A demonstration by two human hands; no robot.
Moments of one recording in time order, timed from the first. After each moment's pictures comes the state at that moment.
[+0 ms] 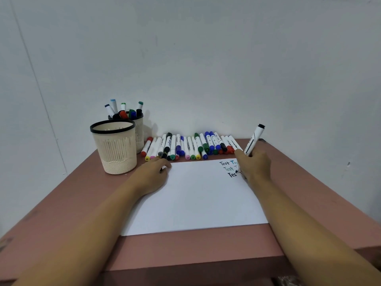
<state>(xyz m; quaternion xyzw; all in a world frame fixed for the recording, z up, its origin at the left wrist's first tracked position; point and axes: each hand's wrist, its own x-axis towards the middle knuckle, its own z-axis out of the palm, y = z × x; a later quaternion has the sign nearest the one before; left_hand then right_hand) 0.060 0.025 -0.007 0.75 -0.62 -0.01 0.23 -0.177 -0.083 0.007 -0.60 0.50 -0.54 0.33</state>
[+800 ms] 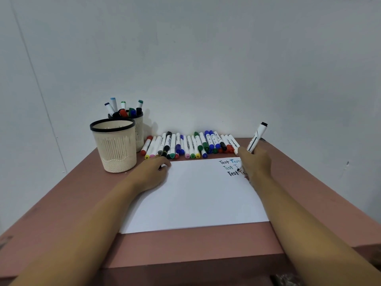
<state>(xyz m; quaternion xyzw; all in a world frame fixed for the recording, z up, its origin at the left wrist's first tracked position) 0.058 0.027 0.000 0.76 -0.61 -0.04 0.23 -0.179 -0.088 0.008 -0.57 0.52 -0.52 0.35</state>
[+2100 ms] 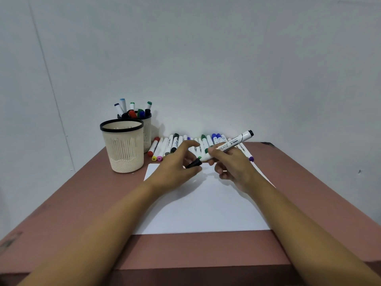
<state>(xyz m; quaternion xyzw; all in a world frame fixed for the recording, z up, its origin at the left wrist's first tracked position) 0.006 0.039 0.023 0.61 -0.64 -0.11 0.45 -0.143 -0.040 0.035 -0.69 0.29 -0.37 0.55</state>
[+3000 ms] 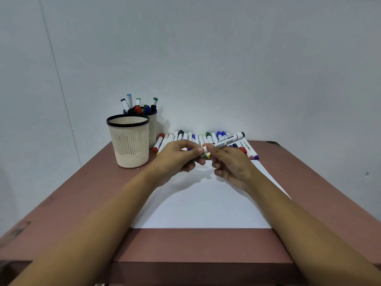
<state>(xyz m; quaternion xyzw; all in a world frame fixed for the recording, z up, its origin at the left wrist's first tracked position) 0.013 0.042 0.035 0.54 -0.51 -0.36 0.57 -0.130 -0.041 0.027 -0.62 0.26 -0.35 0.65</state>
